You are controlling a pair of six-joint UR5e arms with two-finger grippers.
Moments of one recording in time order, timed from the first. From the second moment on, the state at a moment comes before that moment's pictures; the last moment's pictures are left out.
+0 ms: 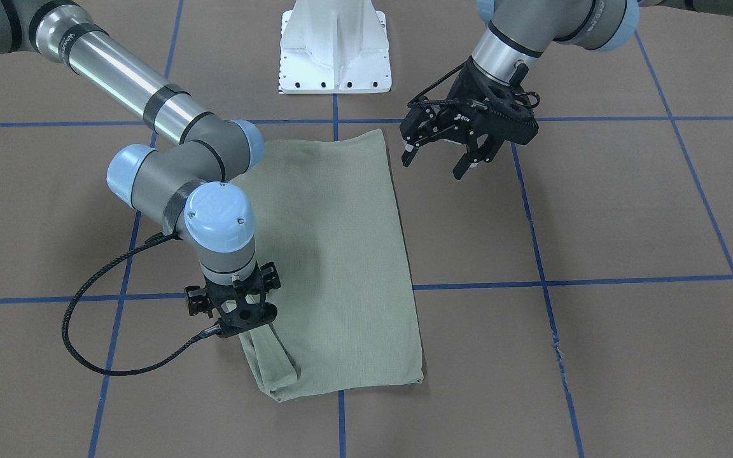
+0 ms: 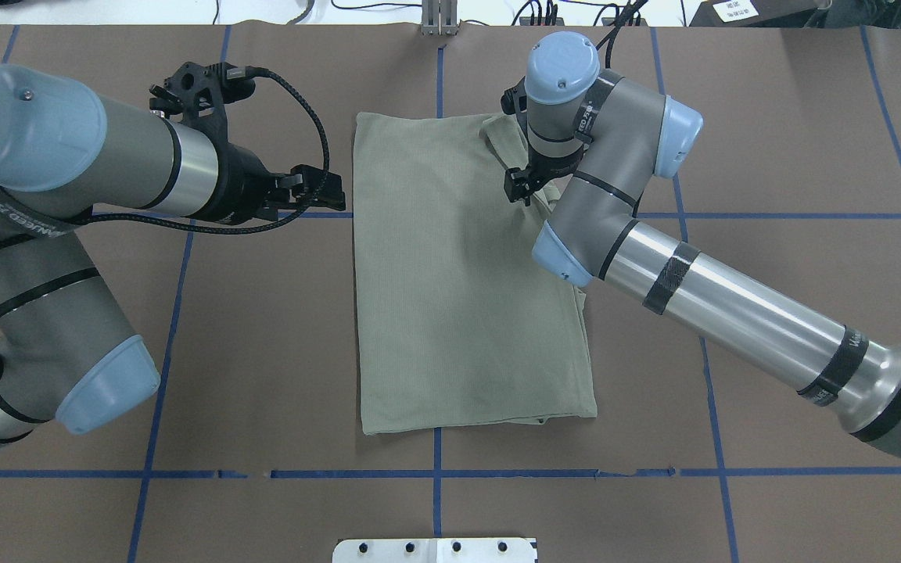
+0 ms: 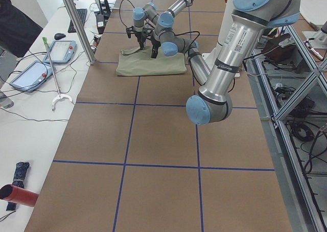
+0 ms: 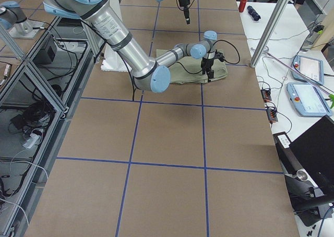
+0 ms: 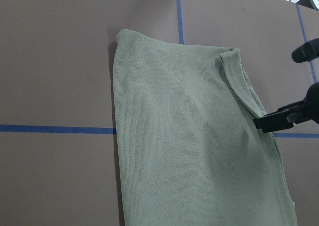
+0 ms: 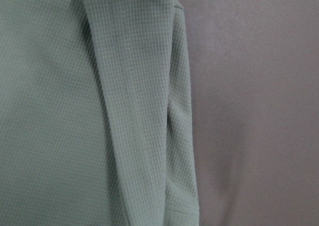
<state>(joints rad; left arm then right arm) -0.71 -2.04 -1.96 -1.90 -1.92 -1.26 0.74 -0.72 1.15 -1.47 1.91 0.61</state>
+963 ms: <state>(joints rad) -0.72 -2.04 -1.97 -1.90 -1.94 -1.26 0.80 -0.74 1.10 -1.46 1.91 0.55</state>
